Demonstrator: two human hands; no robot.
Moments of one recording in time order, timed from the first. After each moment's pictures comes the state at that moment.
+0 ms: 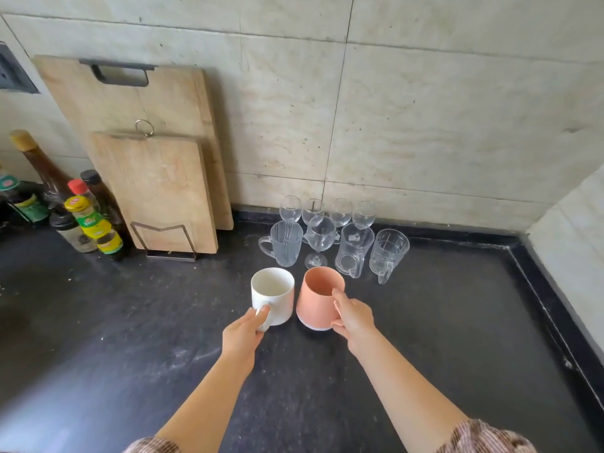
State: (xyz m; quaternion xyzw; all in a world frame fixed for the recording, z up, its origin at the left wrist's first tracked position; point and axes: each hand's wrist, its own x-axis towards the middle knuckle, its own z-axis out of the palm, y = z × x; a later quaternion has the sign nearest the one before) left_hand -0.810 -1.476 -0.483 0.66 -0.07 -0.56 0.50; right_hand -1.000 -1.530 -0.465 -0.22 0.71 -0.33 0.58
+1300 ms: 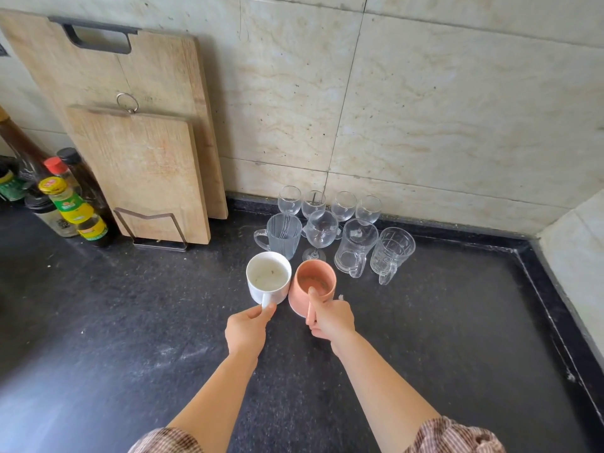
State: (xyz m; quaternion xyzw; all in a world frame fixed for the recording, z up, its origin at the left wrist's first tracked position) left_hand -0.830 -1.497 -0.507 0.76 -0.18 -0.46 0.42; right_hand -0.971 -1.543 -0.468 -0.33 0.76 -0.20 0.52
